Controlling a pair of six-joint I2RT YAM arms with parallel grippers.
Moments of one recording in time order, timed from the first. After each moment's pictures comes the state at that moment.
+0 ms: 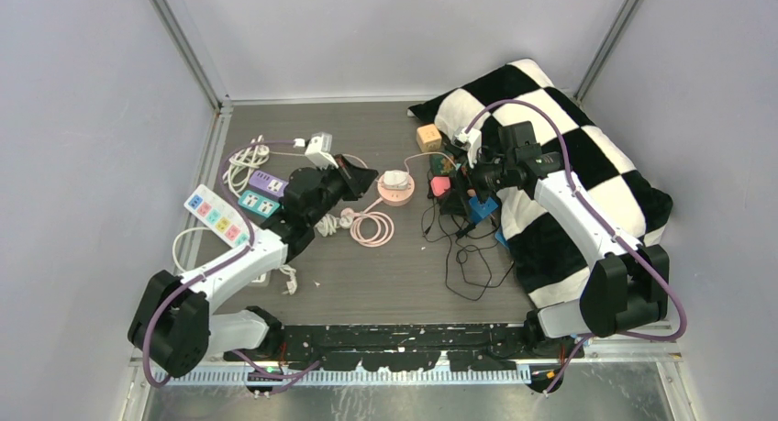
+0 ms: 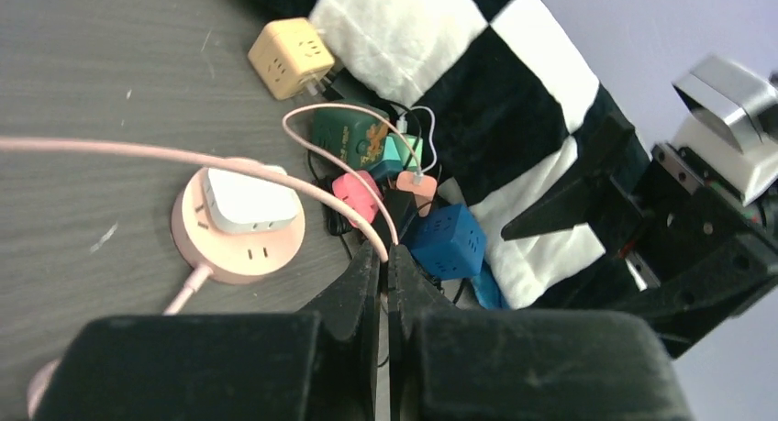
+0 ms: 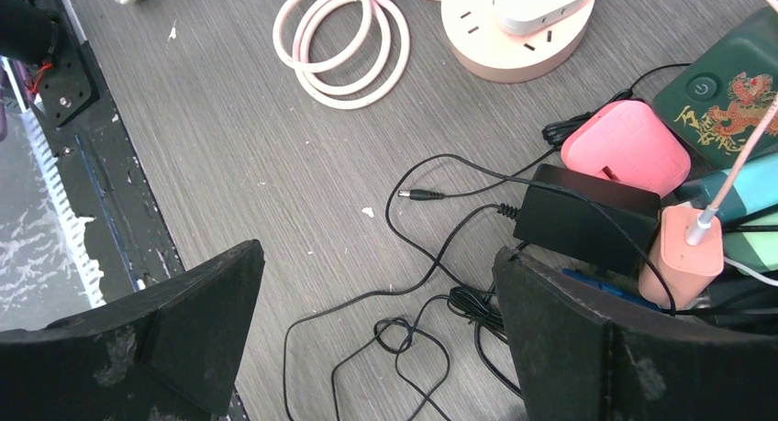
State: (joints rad) left arm -0.56 1.21 0.66 0.43 0.01 -0.73; right arm 0.25 1.40 1.14 -0.64 -0.77 -0.38
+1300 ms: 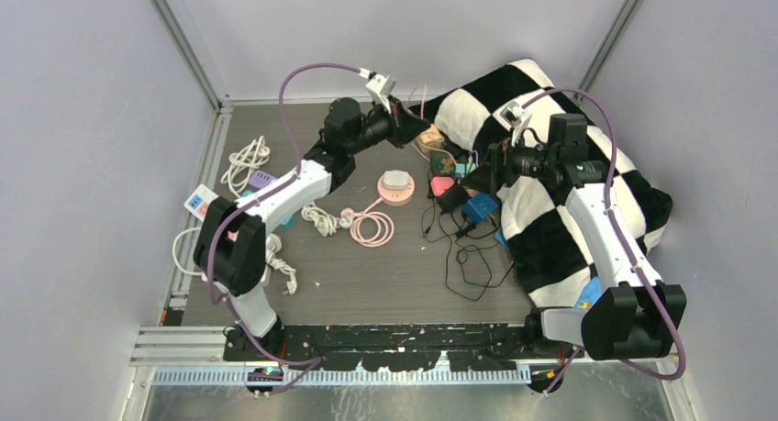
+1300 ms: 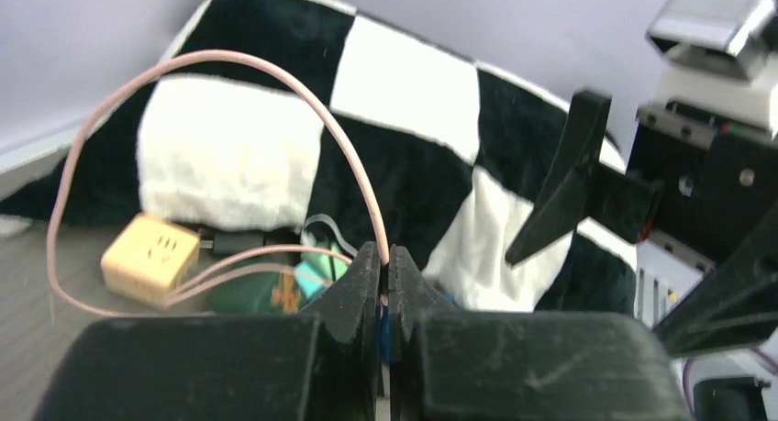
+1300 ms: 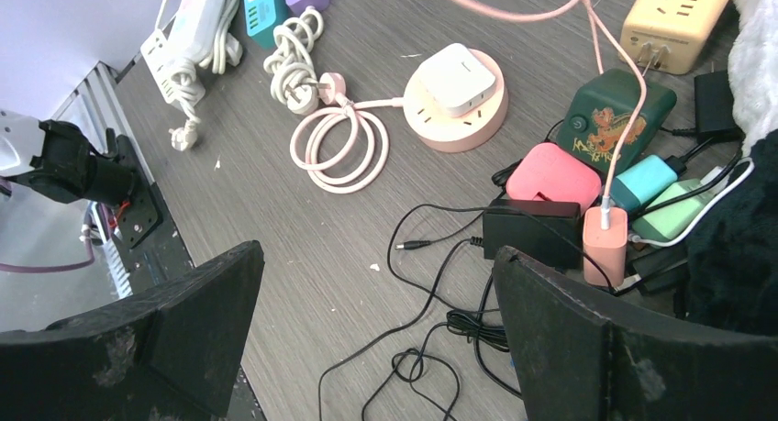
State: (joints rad) left arm -0.56 1.70 1.29 0.43 0.46 -0.38; right arm 0.03 1.26 1.12 -0.49 -0.93 -0.13
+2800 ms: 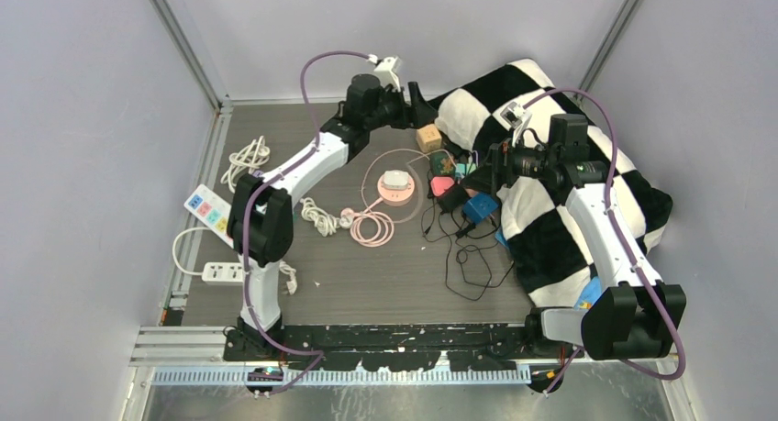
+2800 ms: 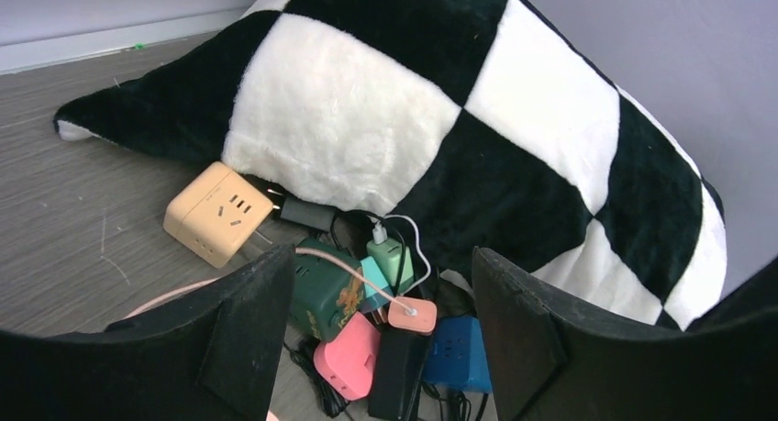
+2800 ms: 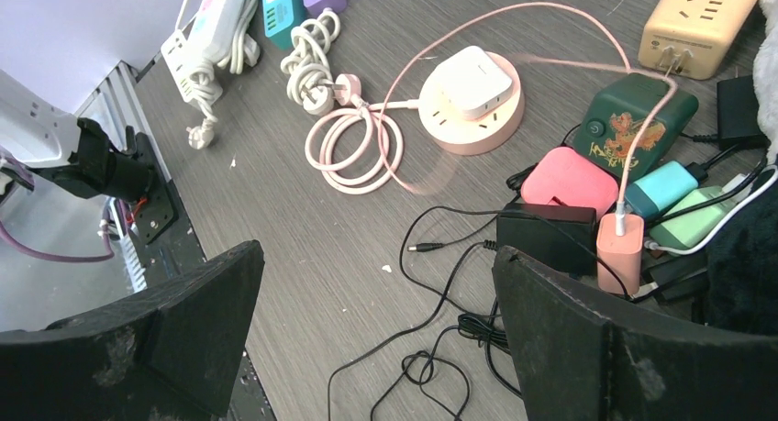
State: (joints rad) left arm -0.54 2.02 1.73 0.08 0.31 -0.48; right arm 0.02 1.26 1.11 -0.49 -0.97 -0.12
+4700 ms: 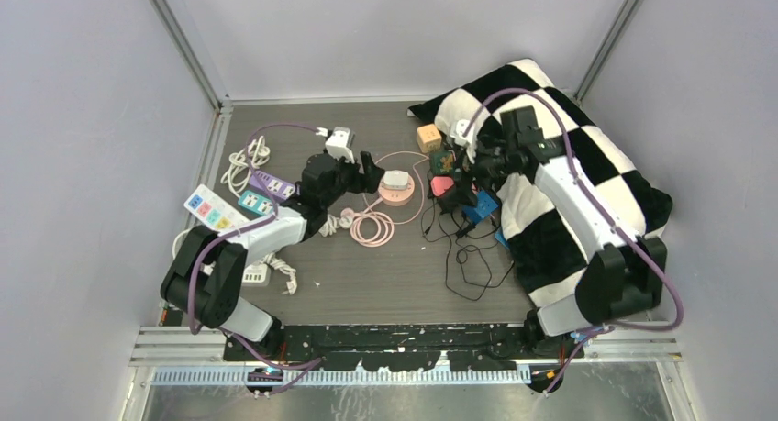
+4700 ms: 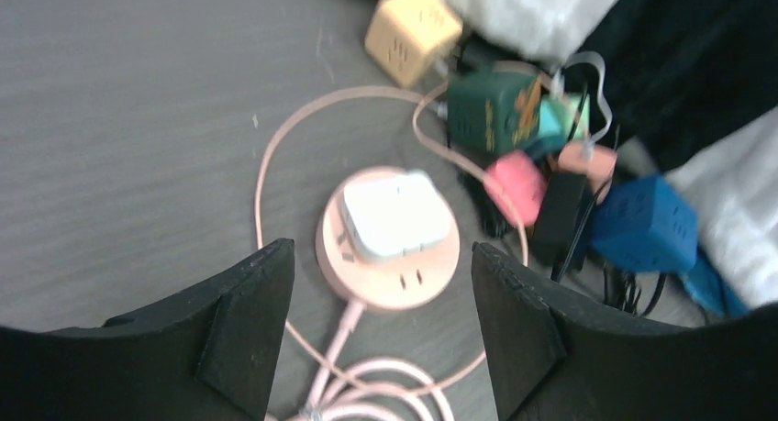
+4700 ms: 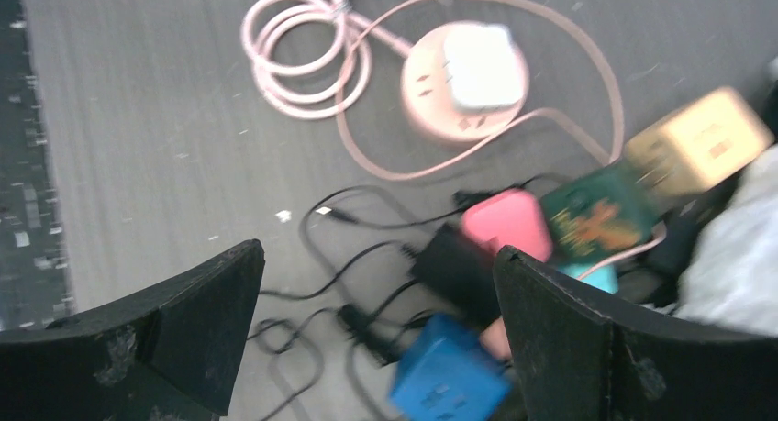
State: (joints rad) left arm -0.50 1.50 0.77 0.45 0.04 -0.31; right arm 0.21 1.39 1.20 -0.71 -0.84 -0.76
